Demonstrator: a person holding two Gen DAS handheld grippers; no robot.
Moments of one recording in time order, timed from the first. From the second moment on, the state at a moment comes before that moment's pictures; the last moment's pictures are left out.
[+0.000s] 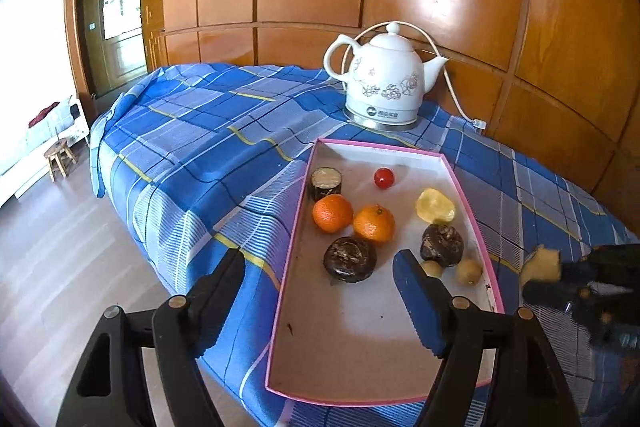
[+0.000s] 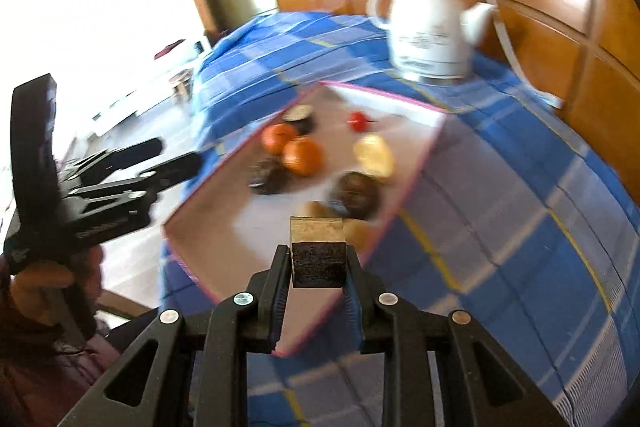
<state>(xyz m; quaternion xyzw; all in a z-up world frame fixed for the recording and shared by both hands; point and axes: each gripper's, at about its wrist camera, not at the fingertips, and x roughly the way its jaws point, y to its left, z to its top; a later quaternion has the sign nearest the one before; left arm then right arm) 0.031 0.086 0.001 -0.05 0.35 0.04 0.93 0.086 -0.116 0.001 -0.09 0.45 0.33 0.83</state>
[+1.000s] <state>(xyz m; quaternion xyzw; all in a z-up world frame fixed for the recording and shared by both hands) 0.028 0.099 -0.002 -0.07 0.35 0.05 0.93 0.115 -0.078 -0.044 -0.13 0.46 0.24 0.85</state>
